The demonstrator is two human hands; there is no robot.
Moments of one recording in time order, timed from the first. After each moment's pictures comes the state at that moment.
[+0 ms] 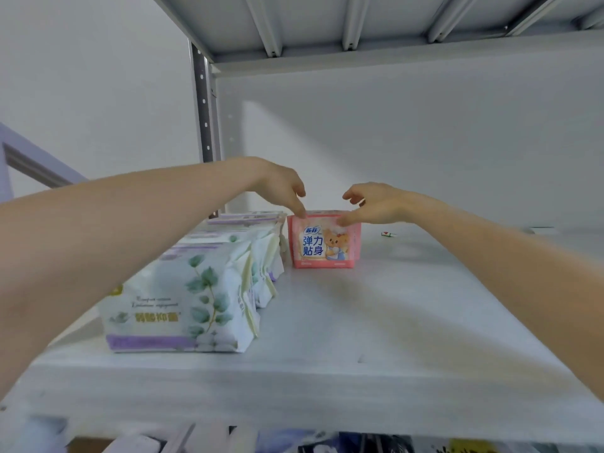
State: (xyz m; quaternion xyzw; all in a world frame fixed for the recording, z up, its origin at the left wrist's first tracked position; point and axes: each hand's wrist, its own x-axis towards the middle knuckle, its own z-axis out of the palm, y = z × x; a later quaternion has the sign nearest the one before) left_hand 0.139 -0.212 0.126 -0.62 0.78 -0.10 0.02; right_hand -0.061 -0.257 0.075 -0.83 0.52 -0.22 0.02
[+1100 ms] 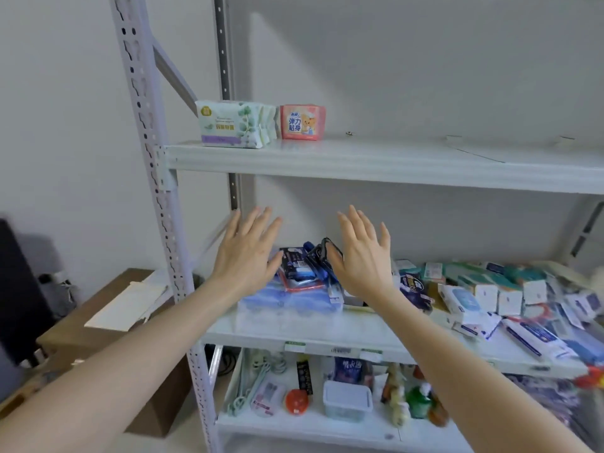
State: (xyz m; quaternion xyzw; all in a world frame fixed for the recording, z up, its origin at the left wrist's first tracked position) left_hand 0.109 0.166 -0.191 -0.59 0.74 -0.27 -0.17; right_hand -0.114 0.143 -0.193 -0.77 0.55 -0.28 -0.15
